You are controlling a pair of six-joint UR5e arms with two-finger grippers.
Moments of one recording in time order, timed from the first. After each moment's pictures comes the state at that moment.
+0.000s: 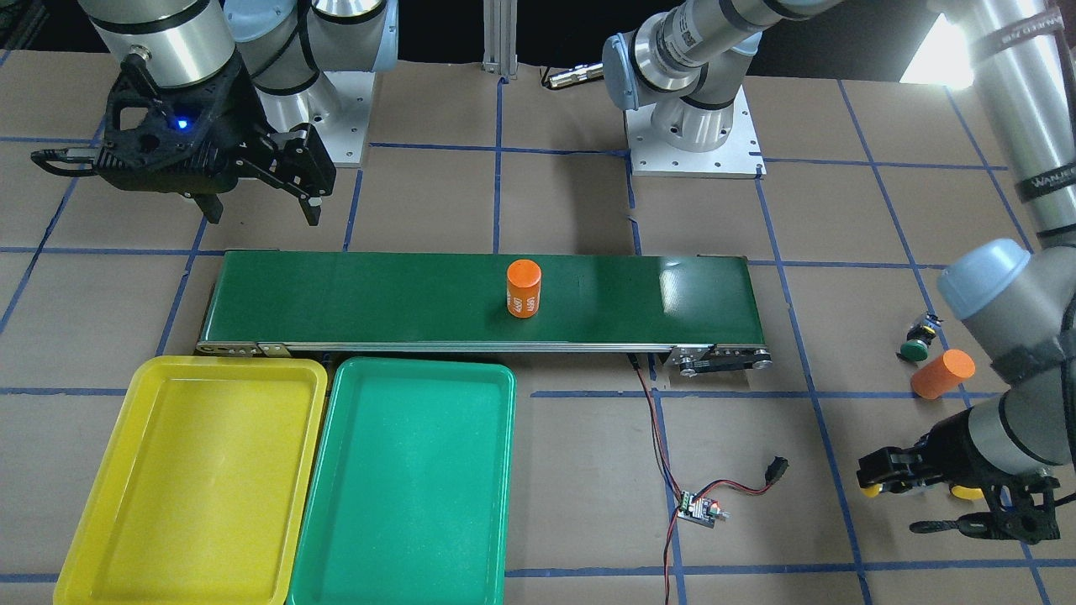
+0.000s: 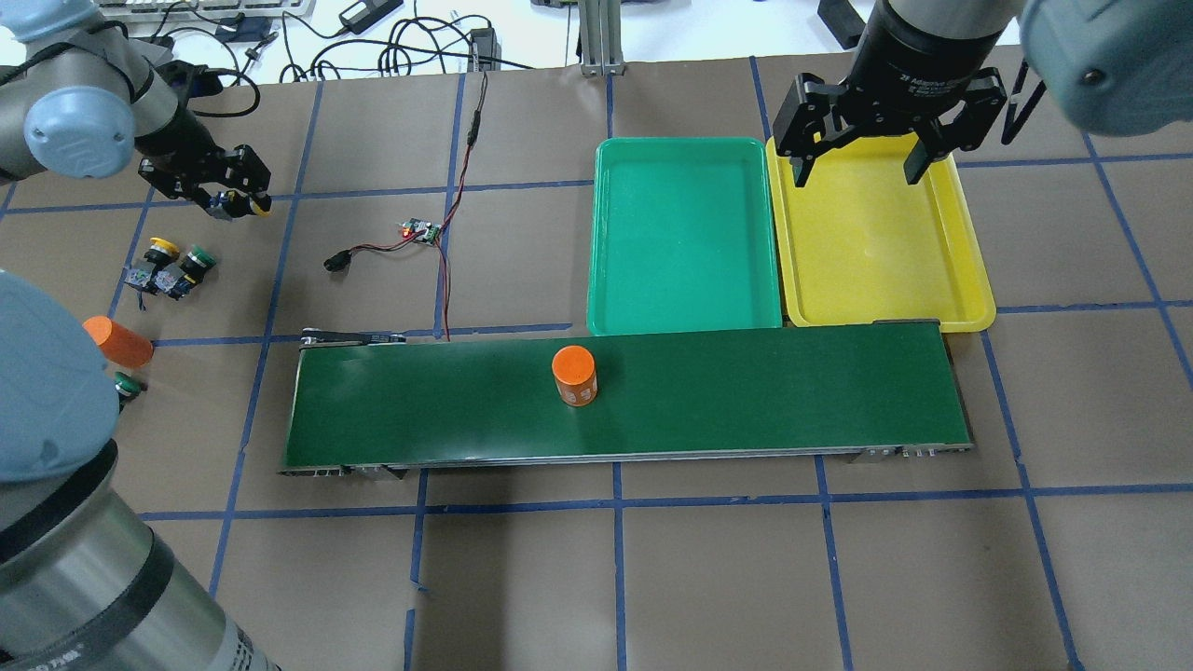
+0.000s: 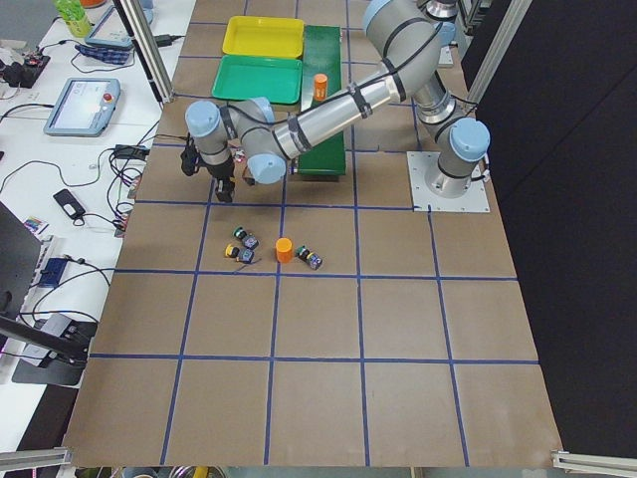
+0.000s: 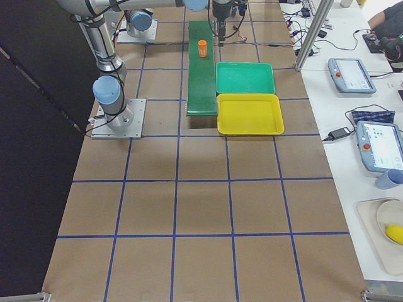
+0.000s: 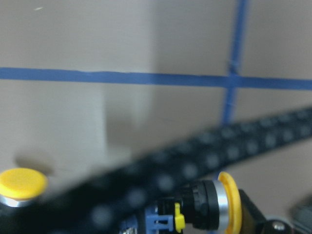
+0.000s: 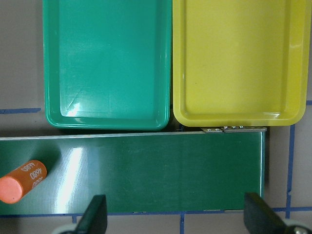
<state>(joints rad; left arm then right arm) -1.25 -2.13 -1.37 -1.25 1.53 0.36 1.62 -1.53 1.48 -1.57 -1.56 0.07</state>
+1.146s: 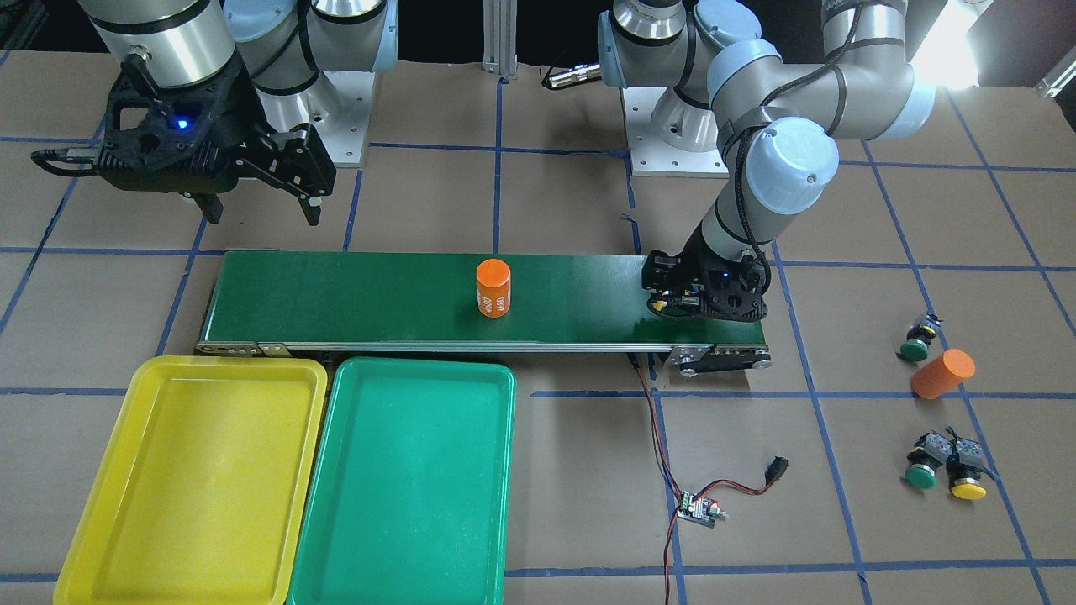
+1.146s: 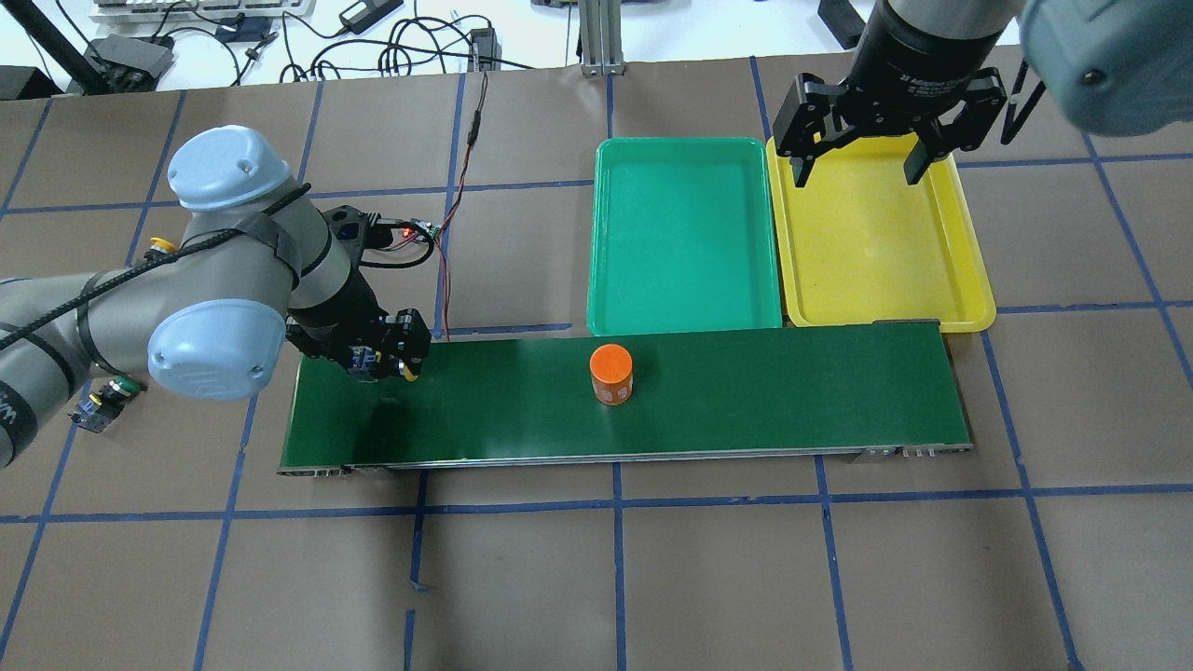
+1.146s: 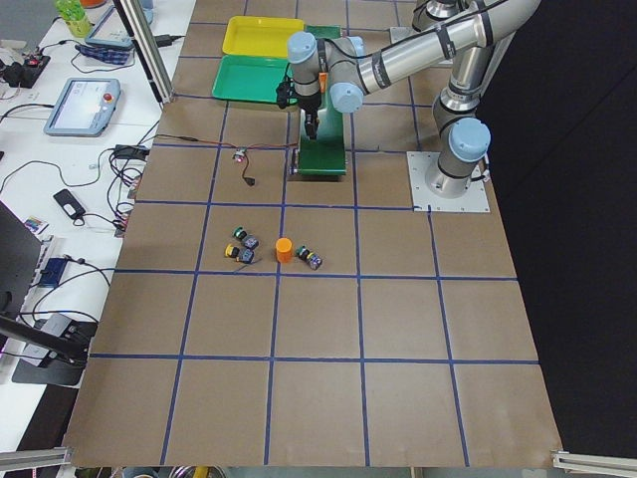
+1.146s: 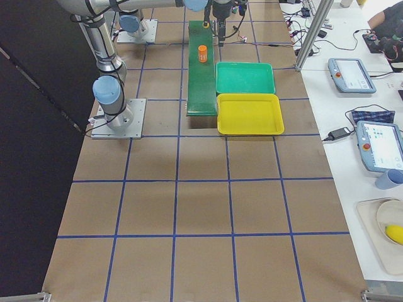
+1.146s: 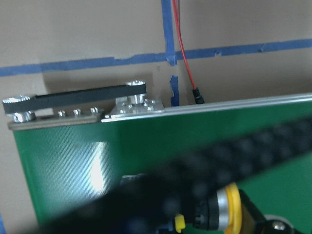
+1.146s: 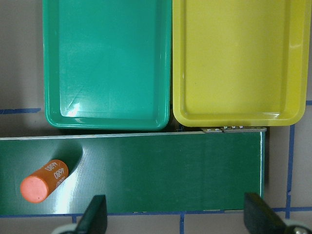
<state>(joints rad) -1.51 -1.68 -2.03 -1.10 1.53 0.13 1.62 -1.53 1.48 -1.57 -1.56 0.07</state>
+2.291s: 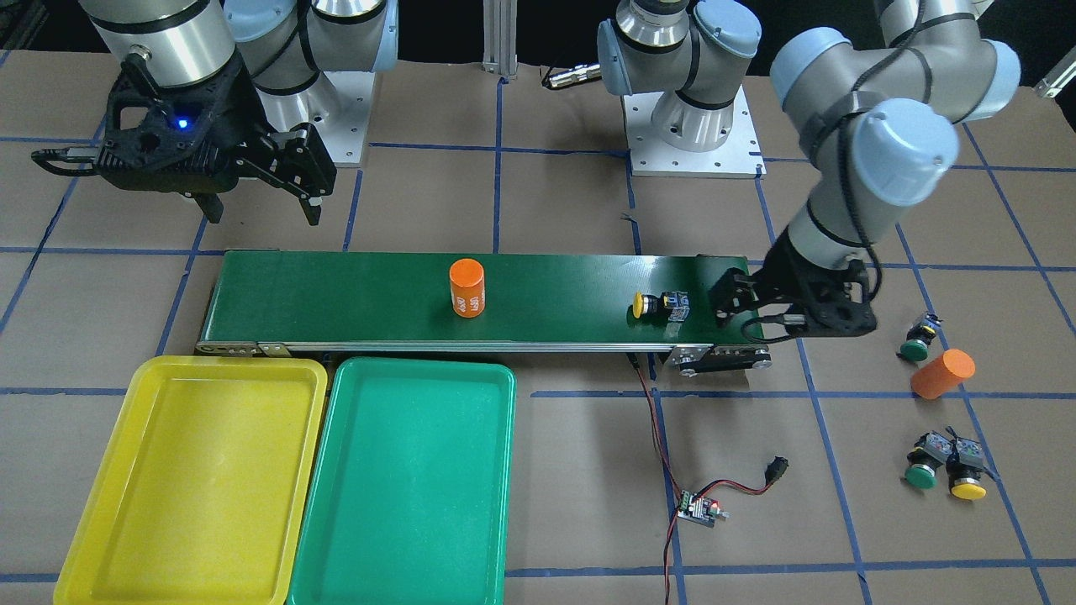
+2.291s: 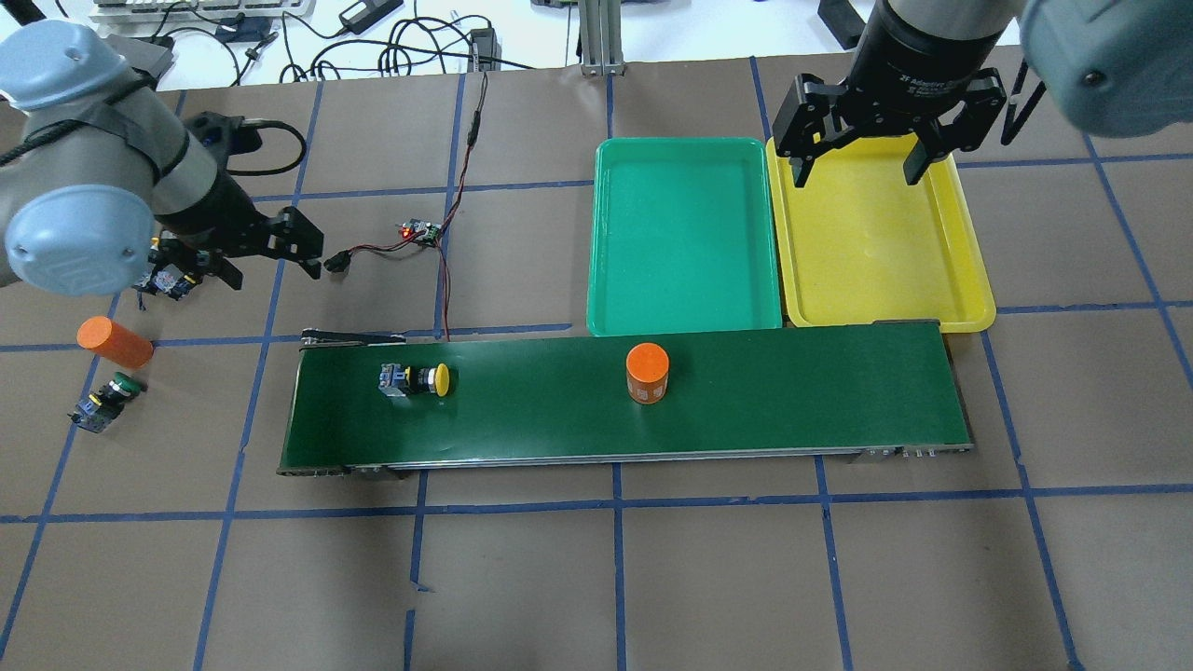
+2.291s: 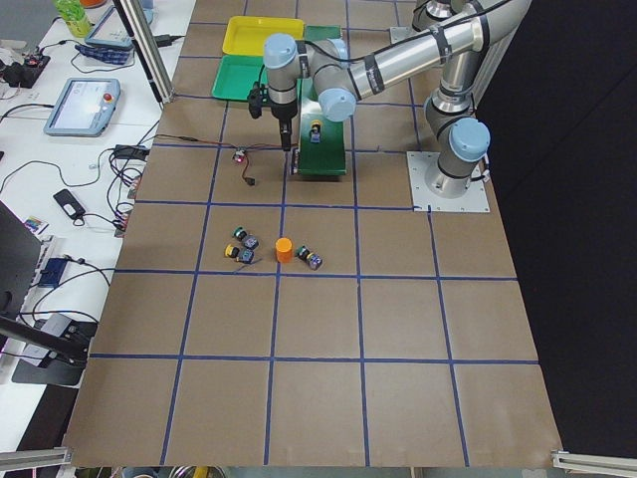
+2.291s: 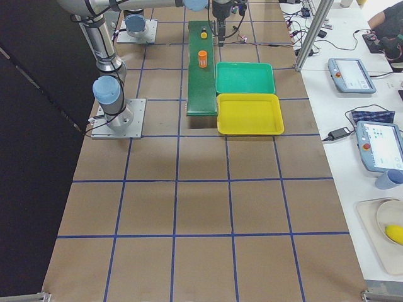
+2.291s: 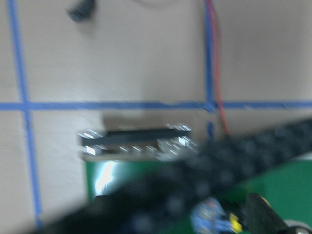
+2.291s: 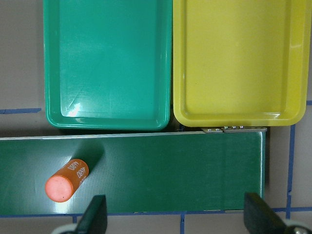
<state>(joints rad) -1.27 -1.77 -1.77 -1.18 1.54 0.22 1.62 -1.53 1.48 -1.57 -1.56 0.07</state>
